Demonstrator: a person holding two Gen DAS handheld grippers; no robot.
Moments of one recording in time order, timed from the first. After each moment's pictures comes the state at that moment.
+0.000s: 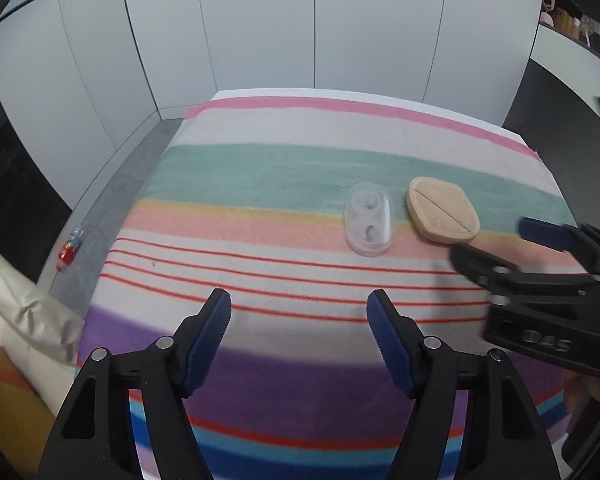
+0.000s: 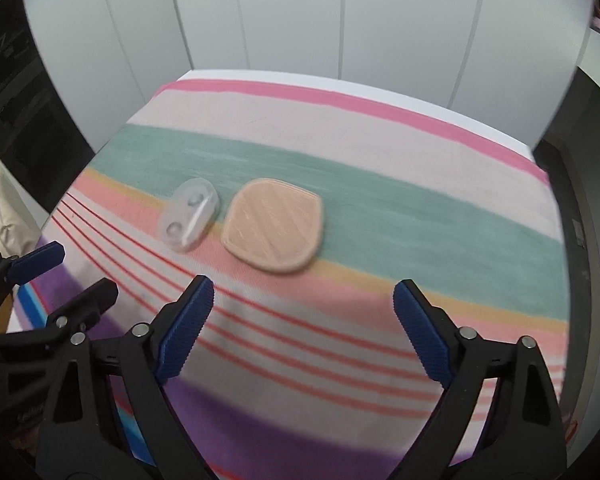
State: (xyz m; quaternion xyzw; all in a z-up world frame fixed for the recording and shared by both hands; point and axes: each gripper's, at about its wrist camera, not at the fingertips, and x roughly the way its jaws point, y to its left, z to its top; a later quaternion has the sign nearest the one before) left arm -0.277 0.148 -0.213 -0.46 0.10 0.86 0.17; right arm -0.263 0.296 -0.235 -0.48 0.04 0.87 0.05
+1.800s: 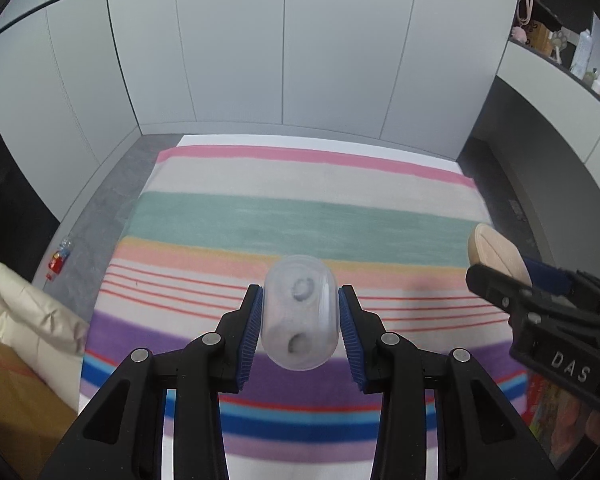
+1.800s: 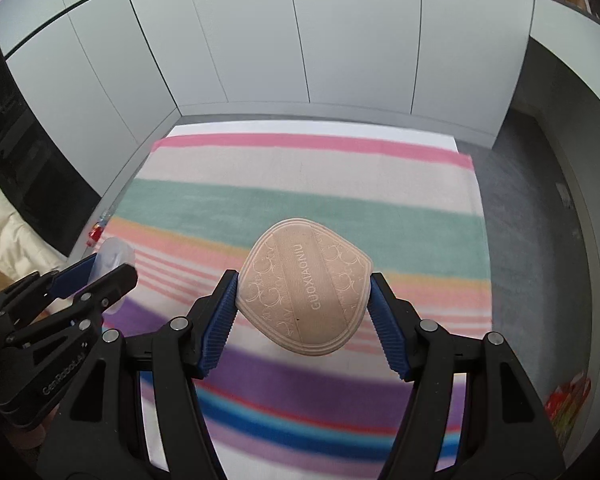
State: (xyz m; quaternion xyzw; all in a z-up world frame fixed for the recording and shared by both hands) left arm -0.225 0.197 -0.112 -0.46 0.08 0.86 0.21; right arm -0.166 0.352 -0.121 -0.46 0.13 0.87 0.10
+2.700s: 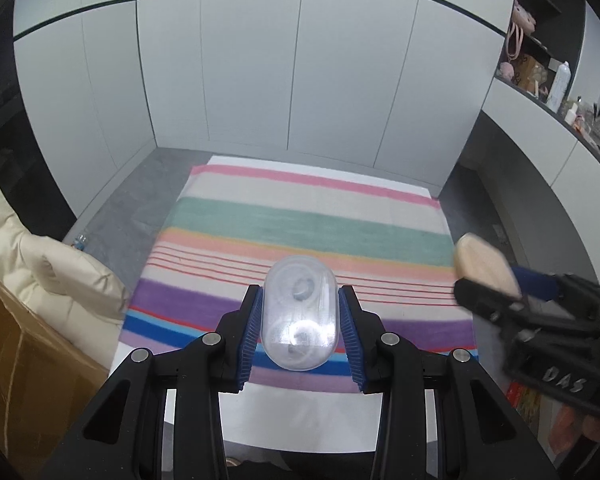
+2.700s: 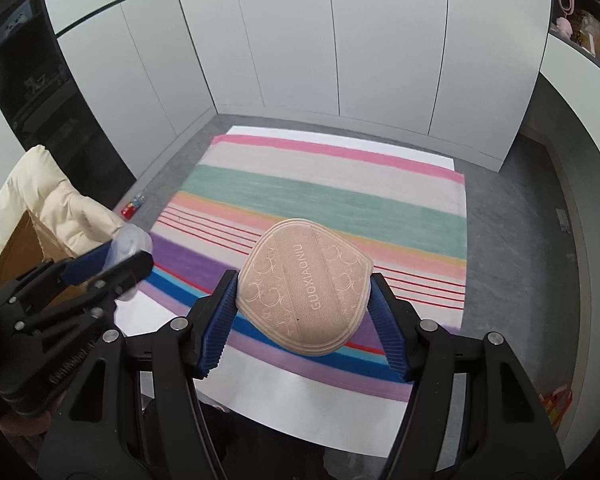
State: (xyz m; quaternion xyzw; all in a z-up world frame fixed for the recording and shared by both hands) left arm -0.141 0.138 -0.029 -0.42 0.05 0.88 0.20; right arm -0.089 0.290 -0.035 -0.45 0.09 0.89 0.04
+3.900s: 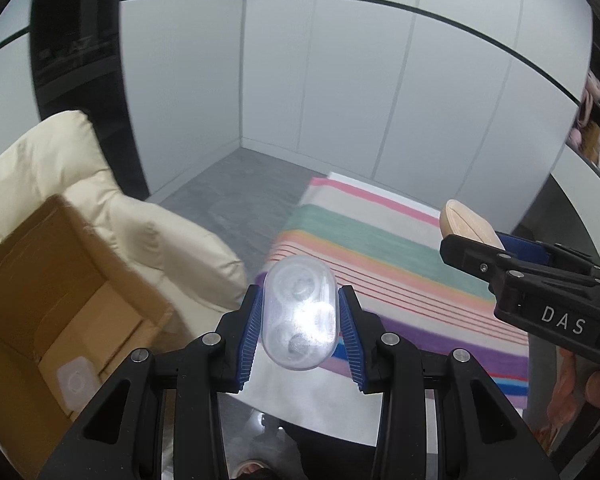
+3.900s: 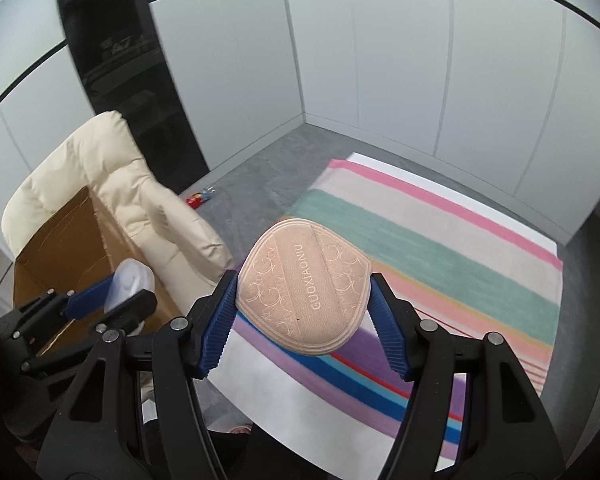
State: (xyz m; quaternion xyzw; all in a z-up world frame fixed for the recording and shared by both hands) left arm -0.143 -0.020 -0.022 -0.39 -0.02 0.92 0.07; right arm -0.166 0.137 -0.018 -0.41 0.02 0.91 -0.10
